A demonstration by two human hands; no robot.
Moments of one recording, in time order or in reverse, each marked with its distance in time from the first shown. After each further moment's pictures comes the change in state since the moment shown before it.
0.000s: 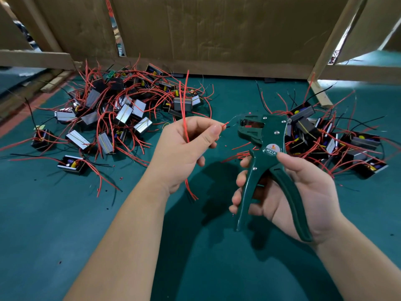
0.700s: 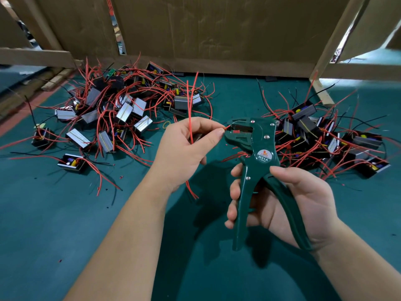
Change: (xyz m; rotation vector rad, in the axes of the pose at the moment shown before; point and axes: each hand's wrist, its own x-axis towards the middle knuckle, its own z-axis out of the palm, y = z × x) left_hand 0.001 -0.005 0.002 0.138 0.039 0.045; right_hand -0.002 0.007 0.000 0.031 -0.183 0.076
